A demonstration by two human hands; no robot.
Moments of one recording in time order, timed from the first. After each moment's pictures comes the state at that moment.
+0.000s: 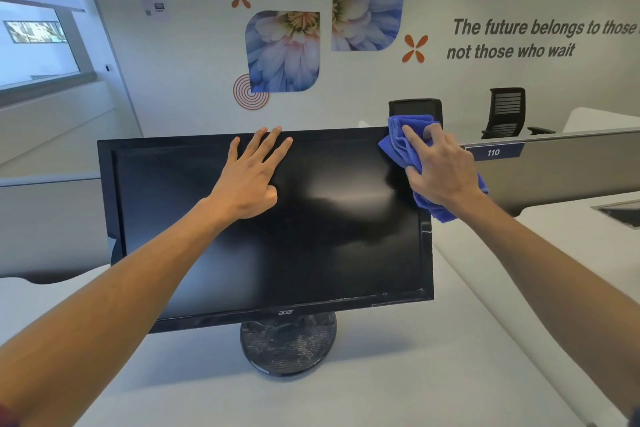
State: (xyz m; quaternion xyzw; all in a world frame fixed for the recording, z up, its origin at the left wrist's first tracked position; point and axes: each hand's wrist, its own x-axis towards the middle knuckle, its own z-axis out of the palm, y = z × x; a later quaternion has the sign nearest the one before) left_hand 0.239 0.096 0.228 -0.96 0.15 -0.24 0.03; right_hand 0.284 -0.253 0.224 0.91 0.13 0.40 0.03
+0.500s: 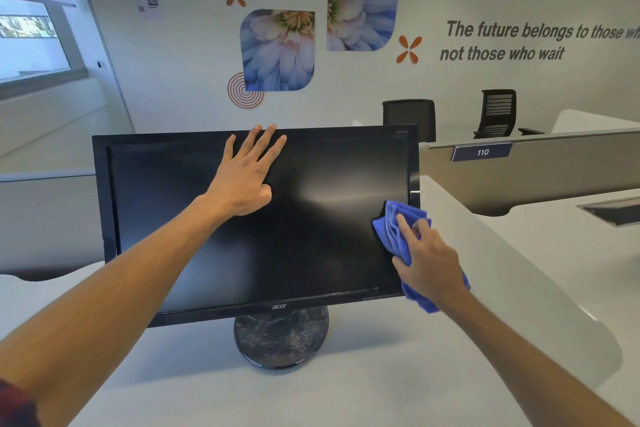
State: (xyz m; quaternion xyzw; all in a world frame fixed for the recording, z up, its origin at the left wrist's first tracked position) left_hand 0.240 0.096 0.225 -0.96 0.15 -0.23 0.04; right_hand 0.205 -0.254 0.092 0.94 0.13 0.32 -0.01
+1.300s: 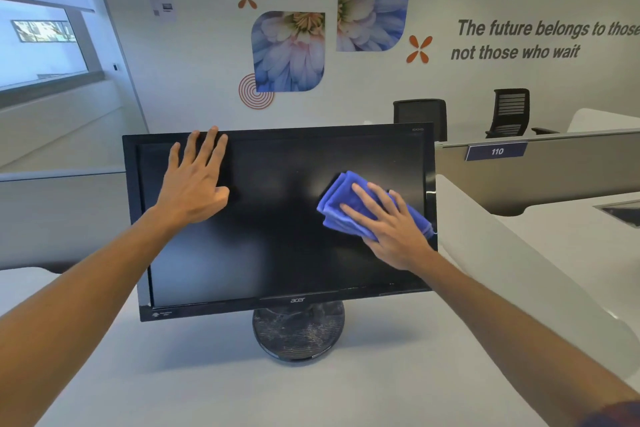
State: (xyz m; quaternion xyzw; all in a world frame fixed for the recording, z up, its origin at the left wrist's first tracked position) left_hand 0.211 0.194 0.212 -0.96 0.04 -0.26 0.06; right_hand 0.247 -0.189 0.110 0.89 0.32 0.31 0.08
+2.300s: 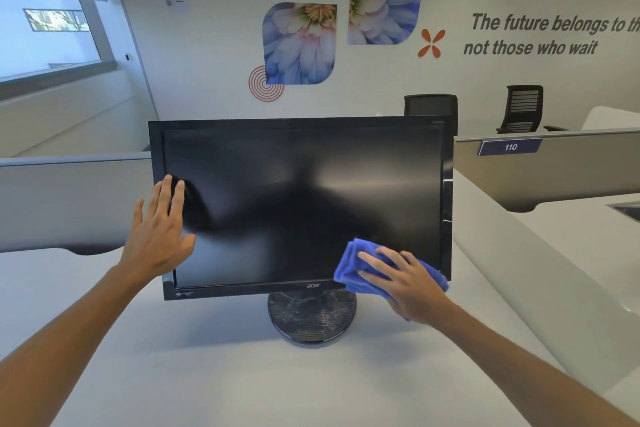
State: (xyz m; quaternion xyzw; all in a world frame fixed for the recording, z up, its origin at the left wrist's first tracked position) left_hand 0.133 0.268 0.128 -0.98 -0.03 -0.21 0.02; right_hand 0.177 -0.197 0.029 0.86 0.42 0.28 0.11
